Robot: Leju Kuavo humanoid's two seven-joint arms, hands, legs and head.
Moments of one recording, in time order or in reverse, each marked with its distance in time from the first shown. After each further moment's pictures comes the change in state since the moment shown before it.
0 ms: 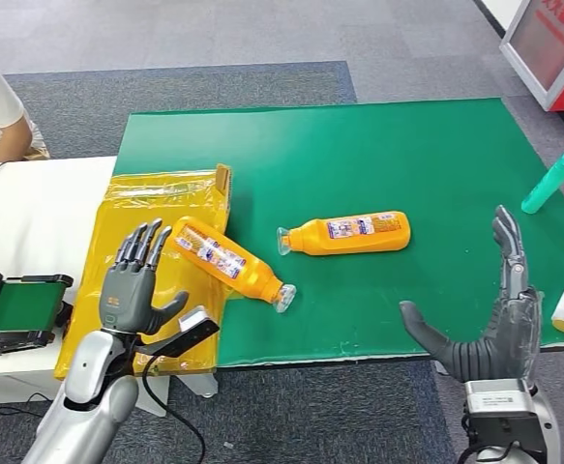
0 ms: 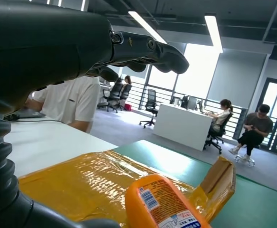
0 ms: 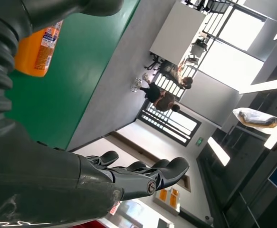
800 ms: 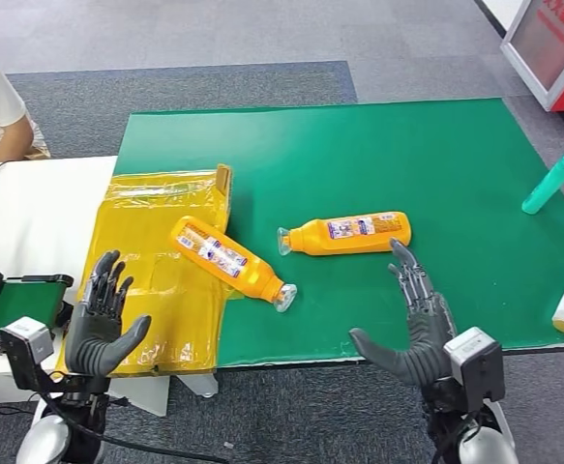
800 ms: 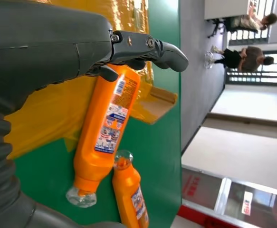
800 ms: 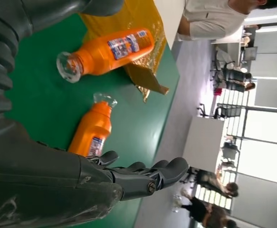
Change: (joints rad) left arm 0.280 -0.034 0.136 -0.335 1.379 -0.461 -0.172; right arm -0.029 -0.019 0.080 0.217 -0.481 0.255 0.080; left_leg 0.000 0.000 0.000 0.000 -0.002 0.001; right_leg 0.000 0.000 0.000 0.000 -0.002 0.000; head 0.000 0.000
